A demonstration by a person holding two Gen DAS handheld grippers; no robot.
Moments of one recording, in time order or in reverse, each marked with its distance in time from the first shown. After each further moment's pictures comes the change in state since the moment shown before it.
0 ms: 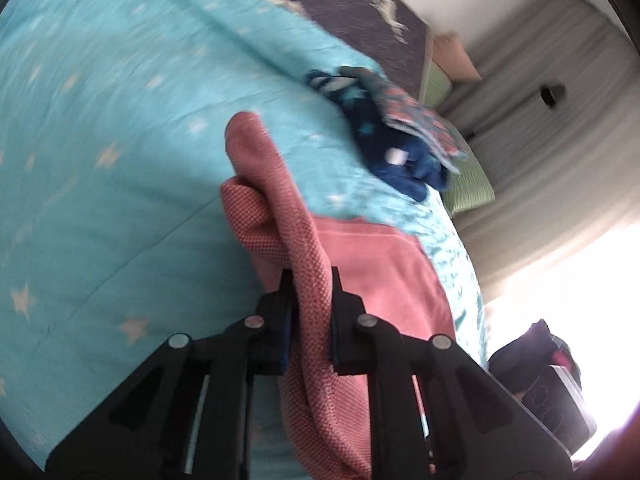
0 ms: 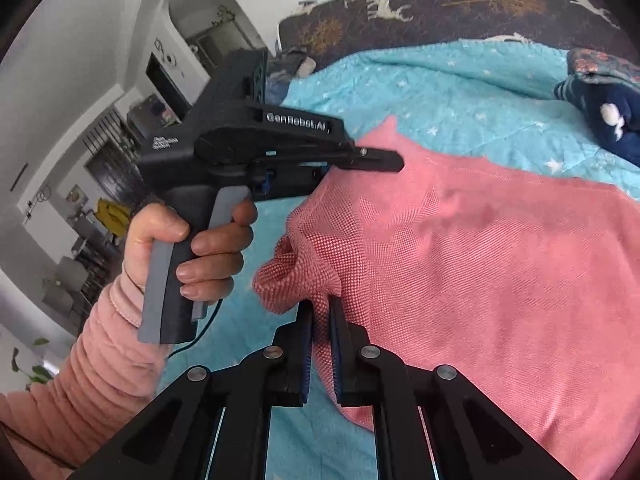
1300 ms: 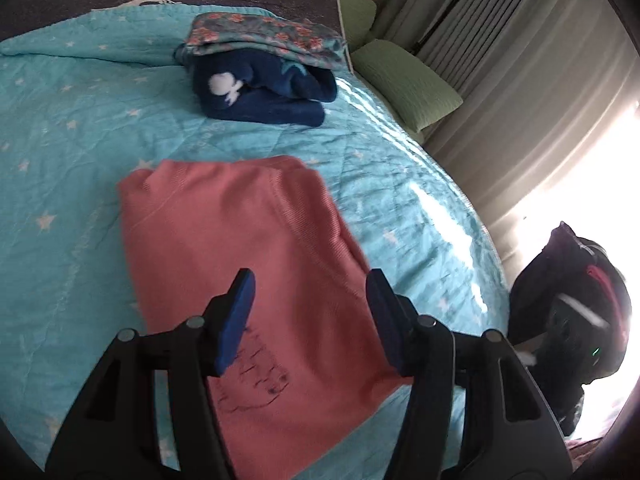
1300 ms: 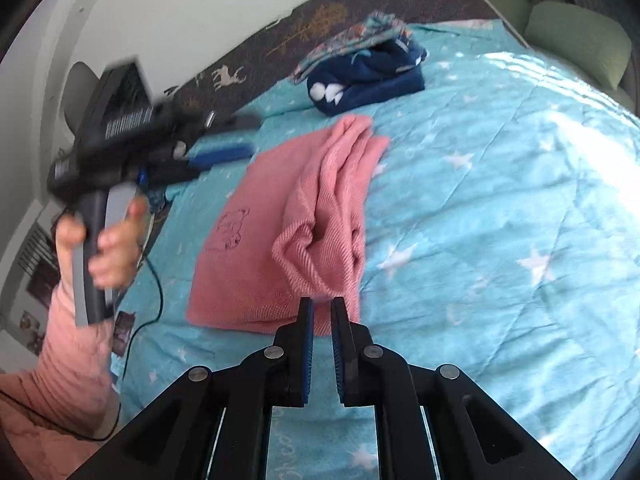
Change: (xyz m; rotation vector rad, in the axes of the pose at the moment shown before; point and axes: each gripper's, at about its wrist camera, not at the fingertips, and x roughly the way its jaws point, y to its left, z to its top) left arm 0.080 -0.163 -0.053 0.303 0.106 0.066; right arm -0.189 -0.164 -0.128 0.361 -0.191 -0.260
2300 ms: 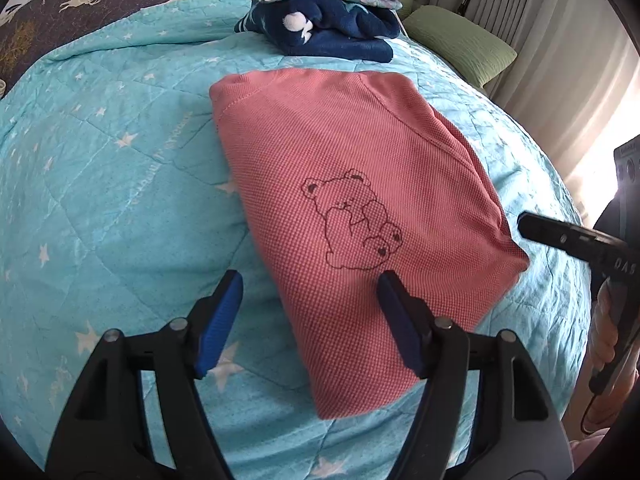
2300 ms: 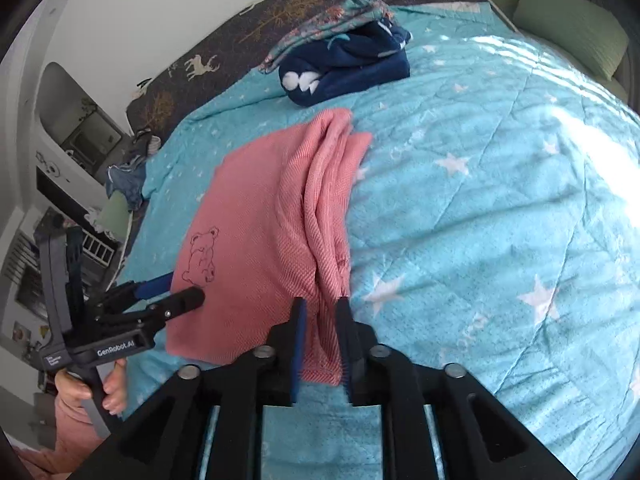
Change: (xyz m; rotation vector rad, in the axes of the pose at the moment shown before) left arm 0.007 0.020 -0.083 0.057 0.044 0.259; right arm 0.034 -0.004 0.032 0.034 0.080 -0.093
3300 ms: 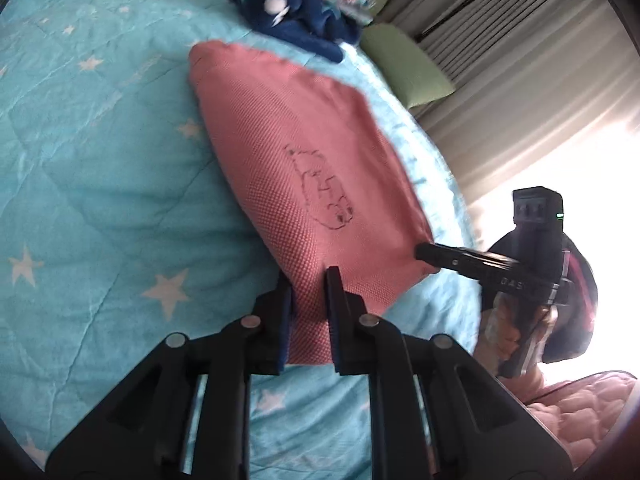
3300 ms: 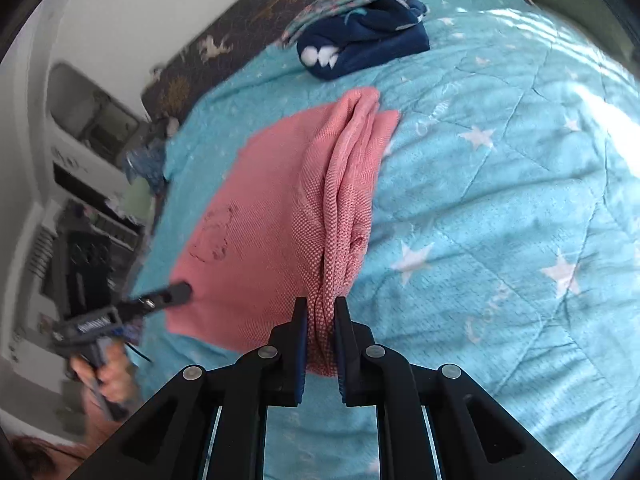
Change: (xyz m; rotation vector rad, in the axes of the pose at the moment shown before) left arm -0.015 0.034 -0.025 -0.180 0.077 -0.407; right arm 0.004 0.012 -0.012 -0.025 0.165 0.048
